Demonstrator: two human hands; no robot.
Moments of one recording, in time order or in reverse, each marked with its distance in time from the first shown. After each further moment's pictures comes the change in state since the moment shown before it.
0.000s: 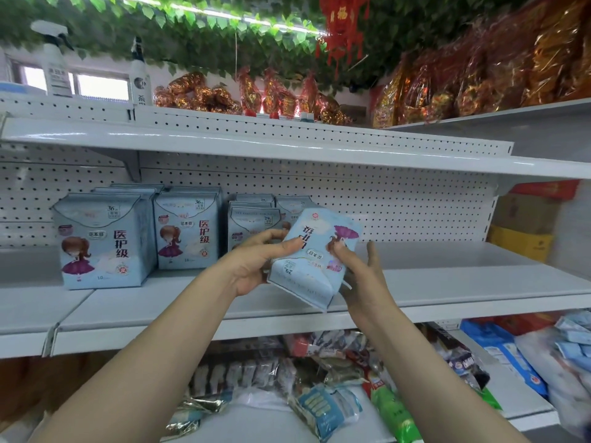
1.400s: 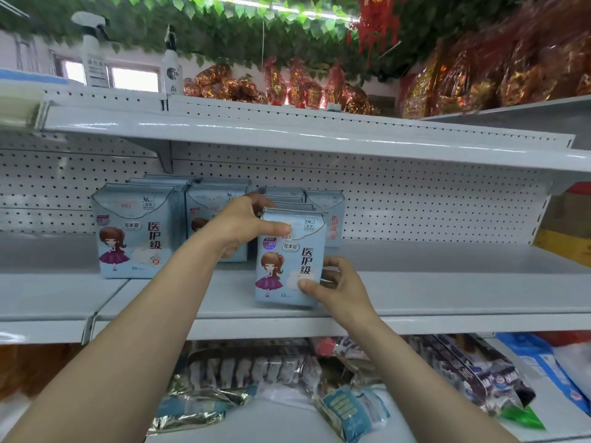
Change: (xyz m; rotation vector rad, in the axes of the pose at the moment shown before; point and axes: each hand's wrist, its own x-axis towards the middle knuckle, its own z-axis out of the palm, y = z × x) left_hand 0.003 0.046 -0.072 0.444 0.236 0.148; right_hand 0.016 0.061 0.046 -0.613 -0.166 -0.078
